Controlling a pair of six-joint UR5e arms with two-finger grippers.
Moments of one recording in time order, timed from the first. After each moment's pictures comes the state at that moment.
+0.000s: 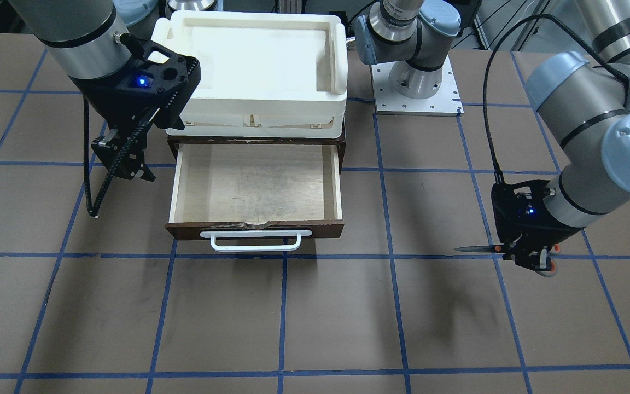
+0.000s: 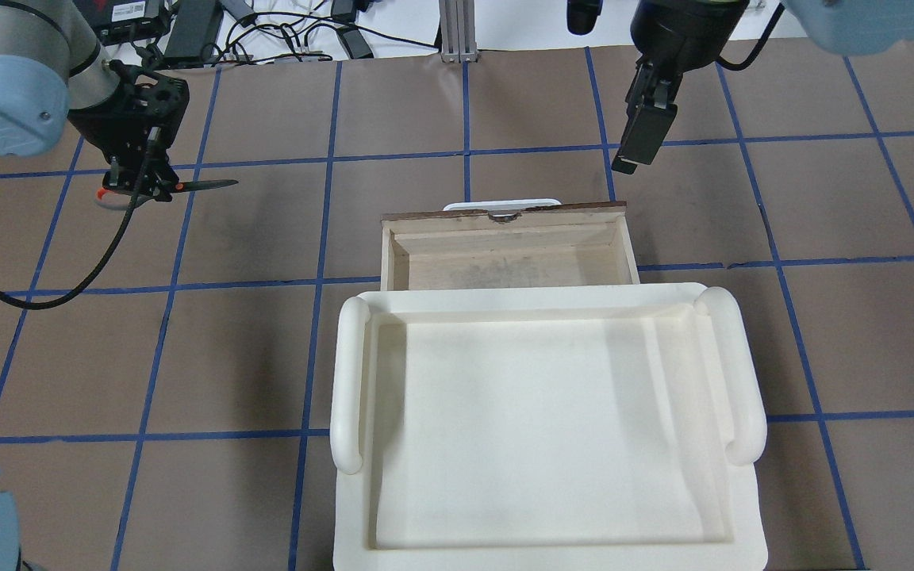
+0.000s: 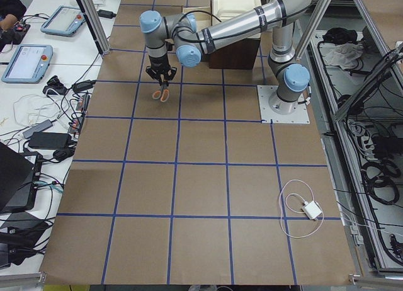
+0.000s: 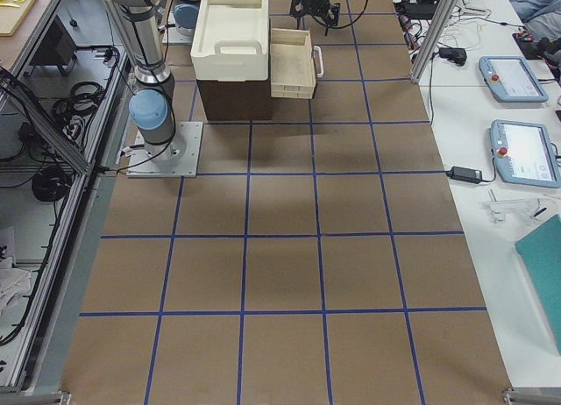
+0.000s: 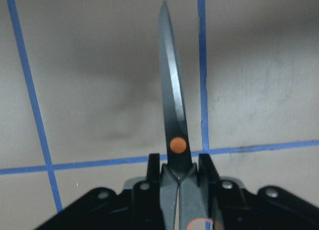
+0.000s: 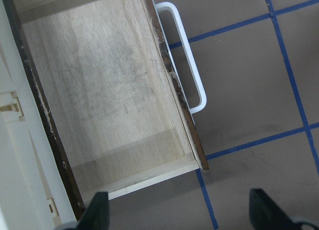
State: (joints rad) left arm -1.36 -1.87 -1.54 -1.33 1.62 1.83; right arm 1.64 -1.45 1.38 -1.50 -1.47 -1.11
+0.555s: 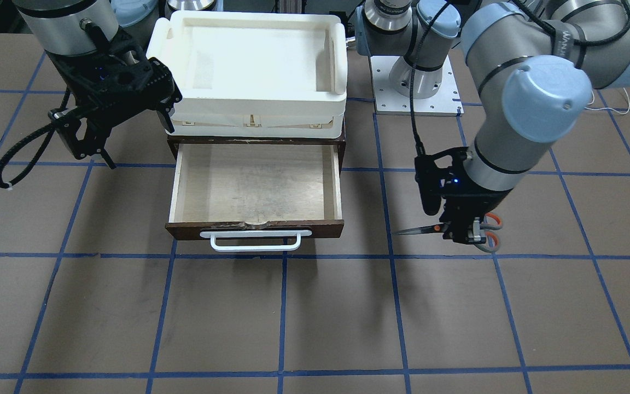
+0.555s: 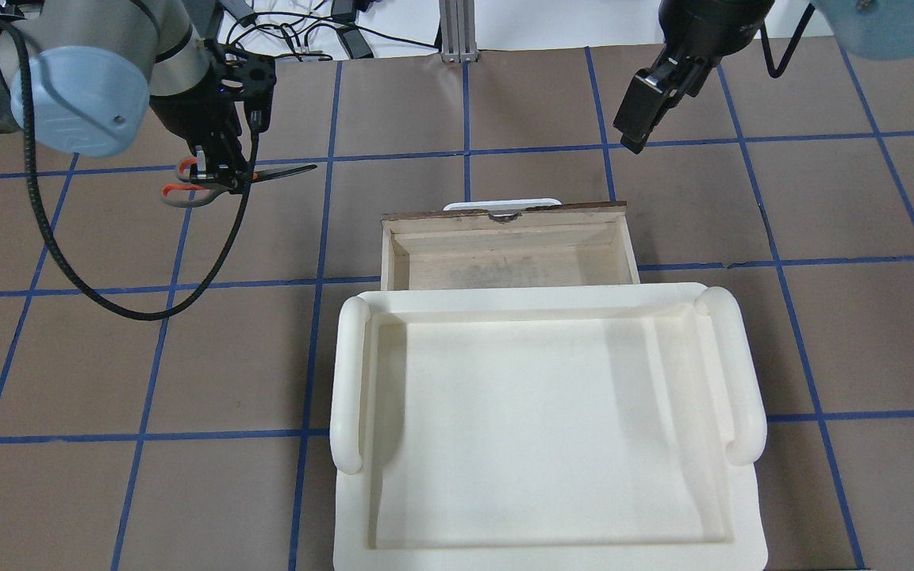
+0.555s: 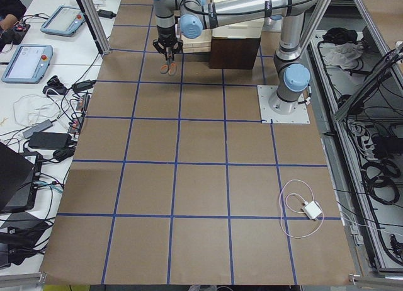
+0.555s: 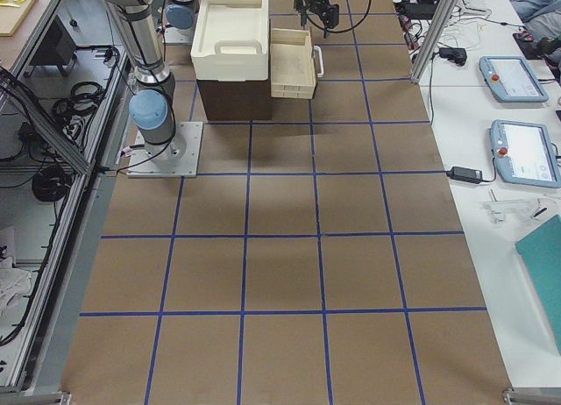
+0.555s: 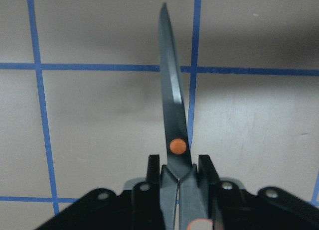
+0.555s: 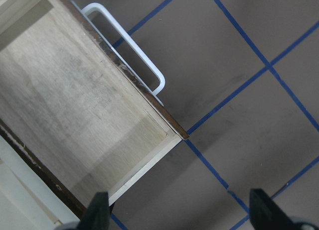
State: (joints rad) left arm -1.57 -1.80 -1.54 -1.36 1.62 1.52; right arm 1.64 -1.49 1.40 -1.53 -1.55 -0.65
